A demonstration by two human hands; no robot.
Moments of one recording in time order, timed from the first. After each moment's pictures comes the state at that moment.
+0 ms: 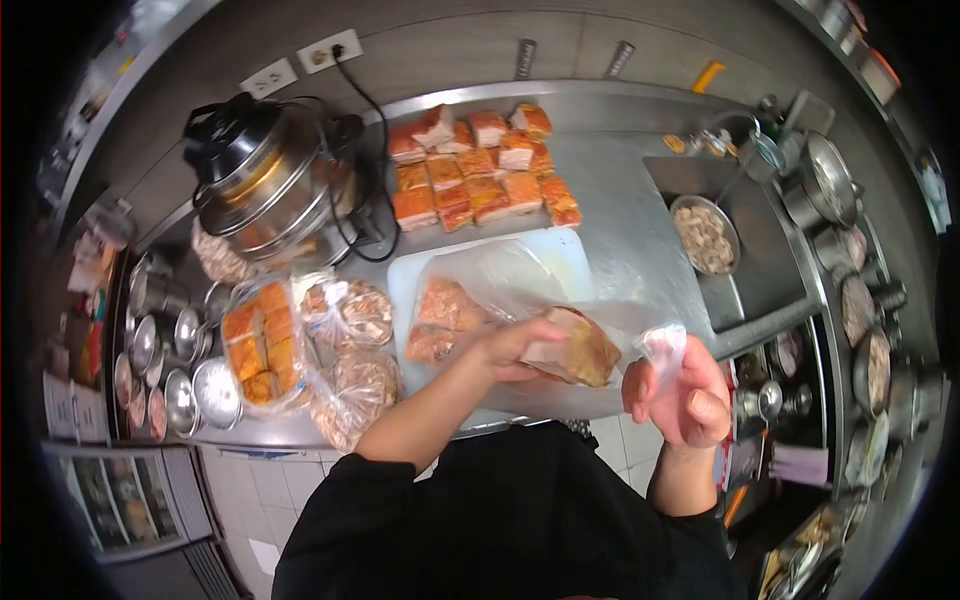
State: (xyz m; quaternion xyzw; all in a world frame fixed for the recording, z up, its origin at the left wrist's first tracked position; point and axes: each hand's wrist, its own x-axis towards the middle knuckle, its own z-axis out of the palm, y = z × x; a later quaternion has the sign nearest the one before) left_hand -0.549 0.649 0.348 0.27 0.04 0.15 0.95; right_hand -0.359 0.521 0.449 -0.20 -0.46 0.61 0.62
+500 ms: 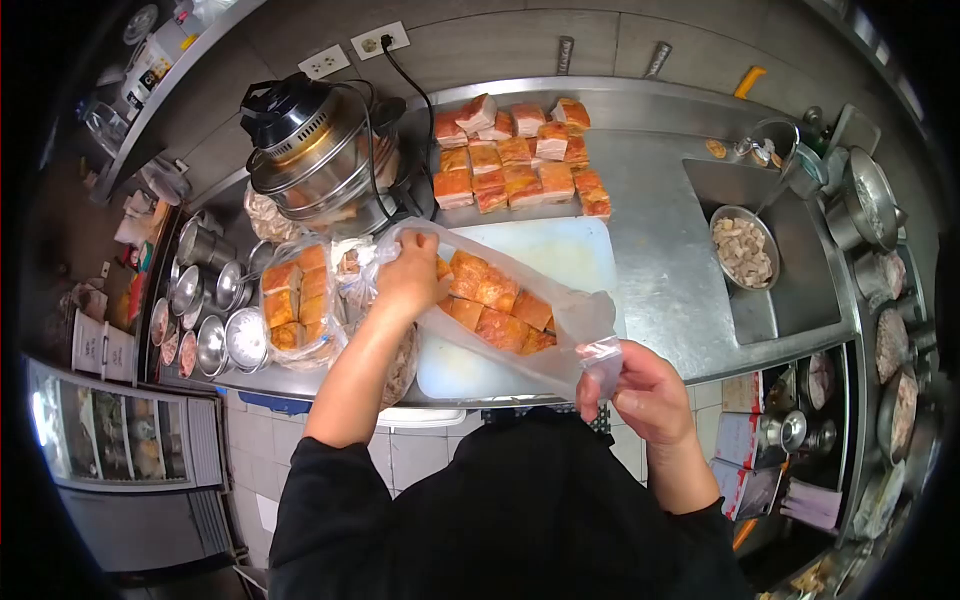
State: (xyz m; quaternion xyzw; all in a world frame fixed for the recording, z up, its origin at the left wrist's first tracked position) left_hand -0.649 0.658 0.389 0.73 0.68 -0.02 0.07; right_hand -0.347 0.506 0.425 -0.16 -0.46 0.73 0.48
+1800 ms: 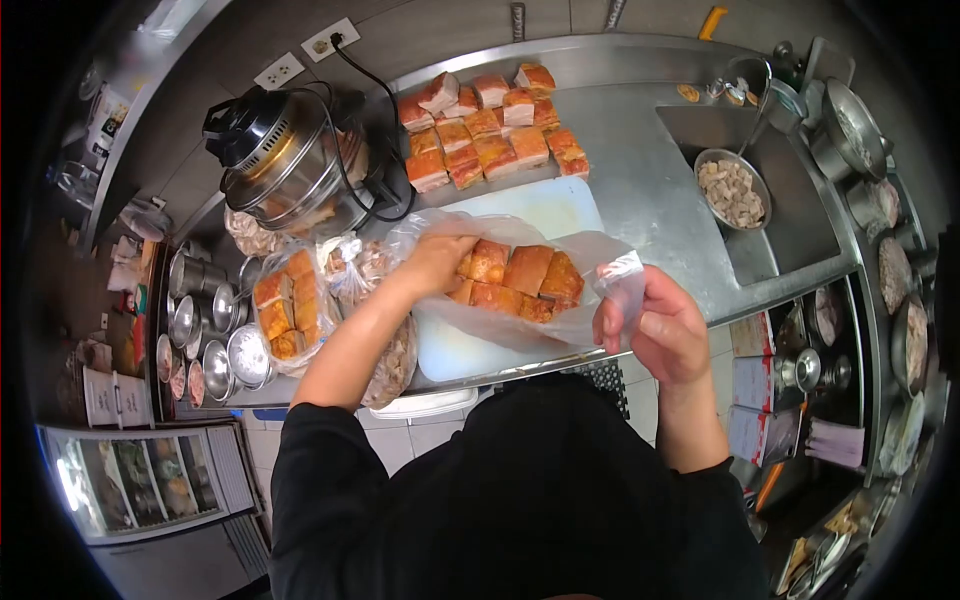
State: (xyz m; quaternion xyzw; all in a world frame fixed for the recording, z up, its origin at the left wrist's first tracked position) left_hand -0.641 0.693 0.337 0.91 0.39 -0.03 0.13; right_hand -0.339 0.512 0.422 -0.17 -0.44 0.67 0.58
